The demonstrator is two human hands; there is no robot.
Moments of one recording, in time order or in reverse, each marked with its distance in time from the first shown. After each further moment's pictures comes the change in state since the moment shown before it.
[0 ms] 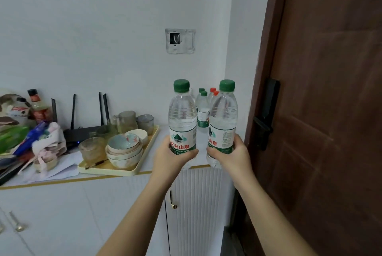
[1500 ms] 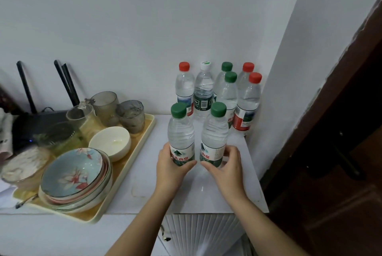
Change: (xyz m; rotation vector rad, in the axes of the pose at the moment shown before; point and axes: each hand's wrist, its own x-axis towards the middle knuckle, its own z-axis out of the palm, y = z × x) left_hand 0.233 -0.201 0.073 0.302 0.159 -0.252; right_hand 0.216 0.199 0.102 -0.162 -0.125 0.058
